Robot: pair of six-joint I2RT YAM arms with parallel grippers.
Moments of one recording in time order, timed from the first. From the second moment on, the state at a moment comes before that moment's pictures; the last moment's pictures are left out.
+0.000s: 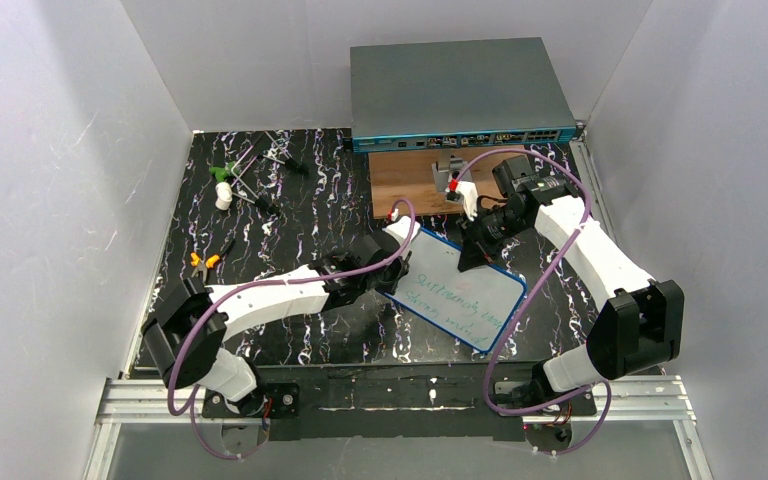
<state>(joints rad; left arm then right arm) -0.96 1.47 0.90 -0.13 -0.21 -0.21 0.35 1.46 1.28 -1.11 -0.70 -0.50</state>
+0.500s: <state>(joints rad) -1.04 1.48 0.80 -0.04 -0.23 -0.25 0.36 1.46 1.28 -1.12 -0.71 -0.52</state>
